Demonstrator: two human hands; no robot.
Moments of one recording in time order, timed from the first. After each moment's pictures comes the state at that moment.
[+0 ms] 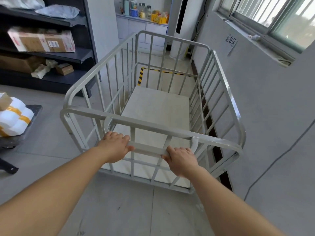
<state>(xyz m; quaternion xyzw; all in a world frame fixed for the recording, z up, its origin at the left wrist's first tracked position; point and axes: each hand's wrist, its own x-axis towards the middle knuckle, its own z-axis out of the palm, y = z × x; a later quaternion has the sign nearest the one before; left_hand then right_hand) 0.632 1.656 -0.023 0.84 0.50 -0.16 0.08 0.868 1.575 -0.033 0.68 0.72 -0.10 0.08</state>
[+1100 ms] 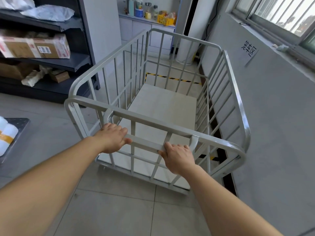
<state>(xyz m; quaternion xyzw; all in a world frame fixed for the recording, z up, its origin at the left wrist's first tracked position) 0.671 1.927 -0.034 0.85 0.49 -0.15 0.06 0.911 1.831 -0.035 0.67 0.73 -0.08 0.06</state>
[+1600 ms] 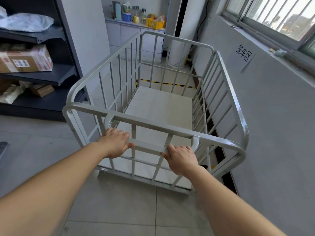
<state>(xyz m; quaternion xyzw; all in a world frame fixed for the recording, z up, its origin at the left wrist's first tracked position) 0.712 2.055 -0.027 0.86 0.48 -0.17 0.07 0.944 1.958 -0.034 0.69 0.71 -0.08 0.06</state>
